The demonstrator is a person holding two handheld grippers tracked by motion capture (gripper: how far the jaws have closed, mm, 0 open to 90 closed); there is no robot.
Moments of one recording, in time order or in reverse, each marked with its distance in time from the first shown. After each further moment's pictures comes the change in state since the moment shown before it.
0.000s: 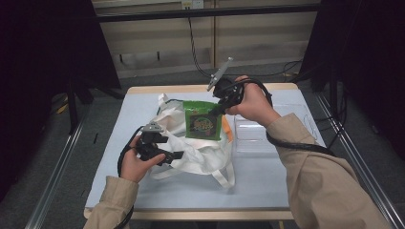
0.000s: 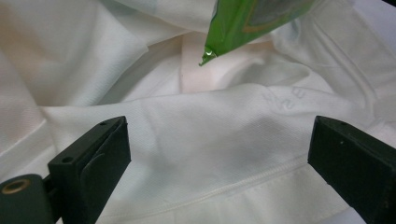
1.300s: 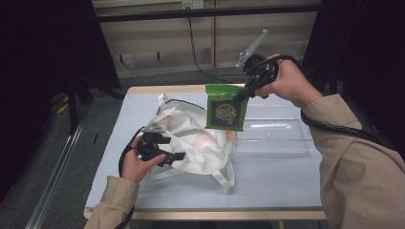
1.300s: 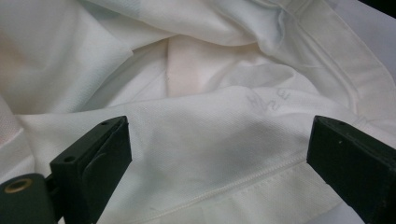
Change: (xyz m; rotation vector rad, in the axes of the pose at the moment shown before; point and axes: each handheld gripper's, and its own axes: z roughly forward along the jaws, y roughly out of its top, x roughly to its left) left arm -0.002 0.000 0.002 -0.012 -0.043 0.011; right arm -0.028 -0.021 -0.079 0.008 0.041 0.038
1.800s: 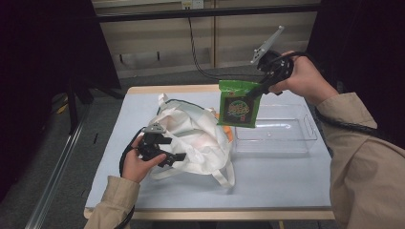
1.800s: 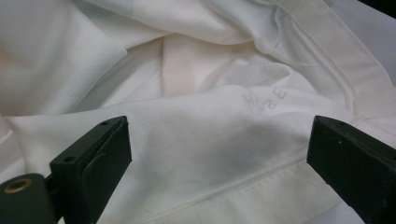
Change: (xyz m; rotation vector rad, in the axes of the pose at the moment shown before) left arm 0.000 0.000 0.003 -0.001 -0.016 0.003; right arm -0.016 -0.022 -0.018 0.013 -0.028 0.007
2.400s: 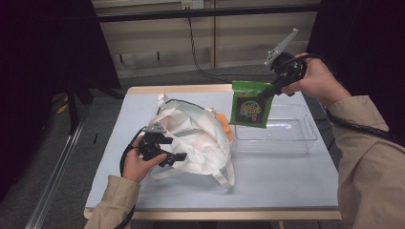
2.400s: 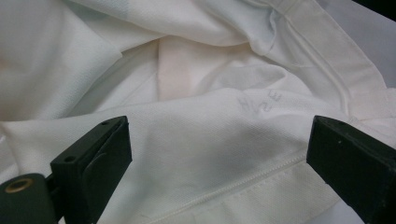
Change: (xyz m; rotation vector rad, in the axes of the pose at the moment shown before) left arm -0.001 0.002 0.001 0.002 -0.010 0.008; right arm -0.015 -0.030 -0.007 0.013 -0.020 0.035
